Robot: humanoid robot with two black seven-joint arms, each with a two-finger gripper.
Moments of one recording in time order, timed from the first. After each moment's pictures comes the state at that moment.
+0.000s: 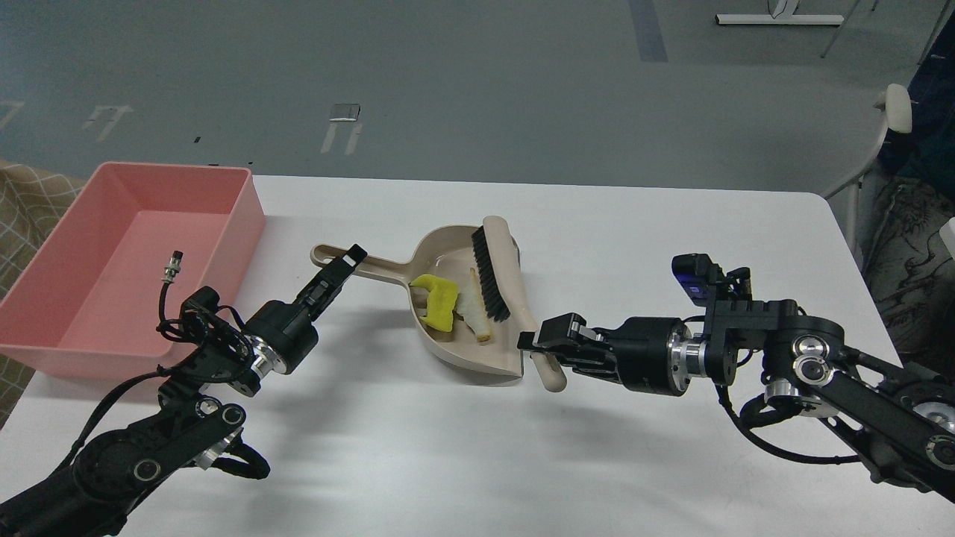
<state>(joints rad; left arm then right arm) -0.27 0.45 -0.72 -1.17 1.17 0.22 -0.41 0.57 -0.48 0.63 1.54 -0.97 0.49 -0.27</state>
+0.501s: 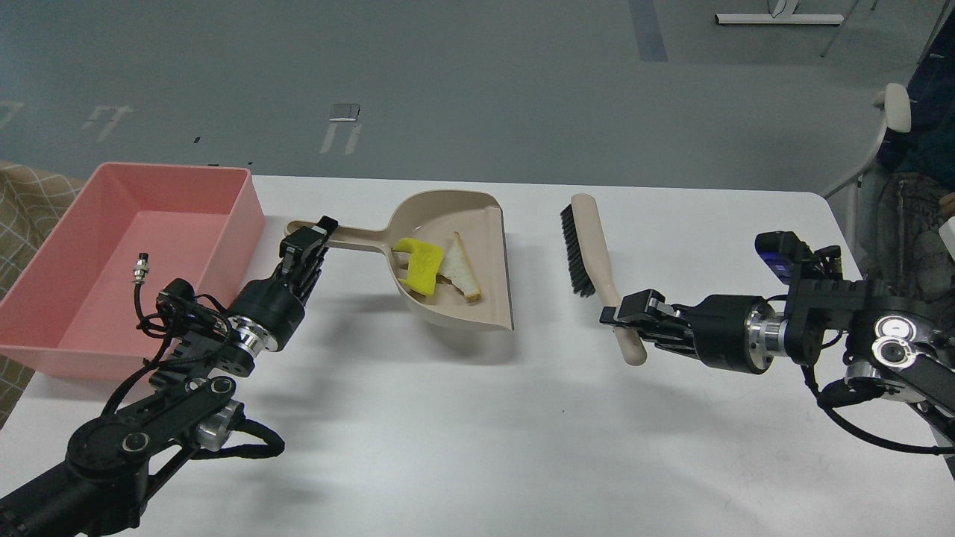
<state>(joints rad) -0.28 0.45 -0.80 -1.17 0.88 0.20 -0.42 0.58 -0.68 0.66 1.53 -0.97 0.48 -0.27</state>
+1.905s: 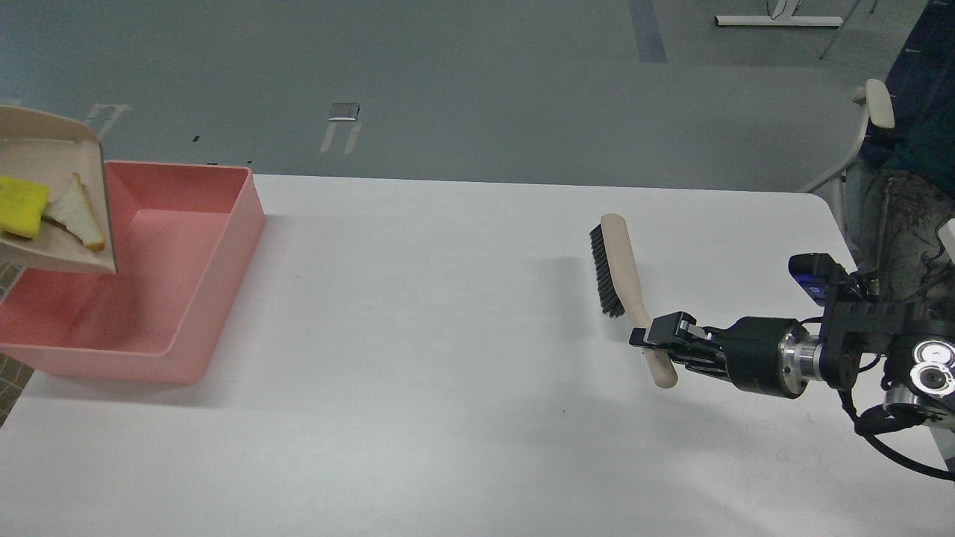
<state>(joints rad) -0.08 1.25 -1.09 -0.89 0.93 0.04 -0.49 0.51 -0.74 0.66 1.59 -0.97 0.48 -0.26</state>
